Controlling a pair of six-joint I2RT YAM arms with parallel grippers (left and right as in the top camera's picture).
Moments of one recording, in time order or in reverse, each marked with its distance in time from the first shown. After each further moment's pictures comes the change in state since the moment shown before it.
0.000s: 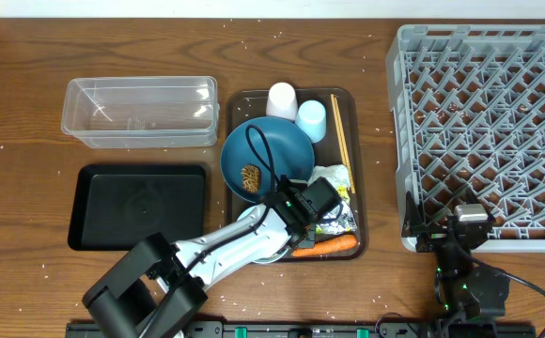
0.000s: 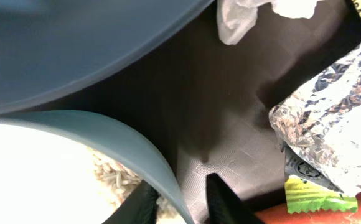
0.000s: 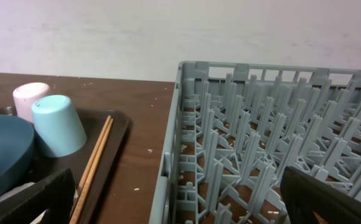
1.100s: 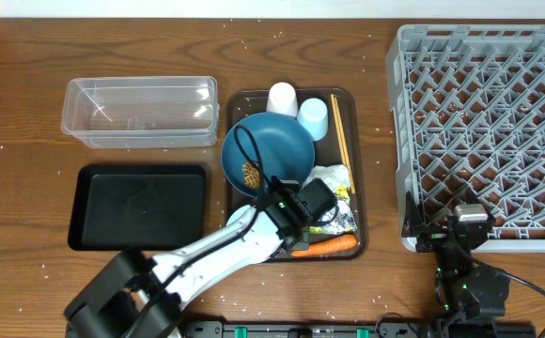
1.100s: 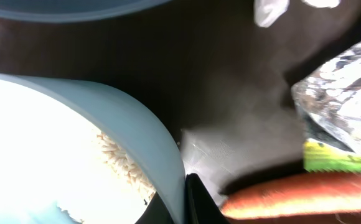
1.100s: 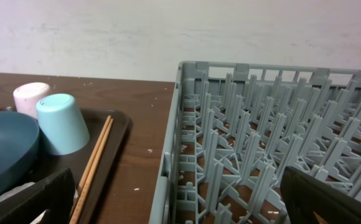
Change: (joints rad) left arm -0.002 -0.088 0.007 -0.117 -0.018 -0.053; right arm 0.000 0.000 0.000 0.000 0.000 0.000
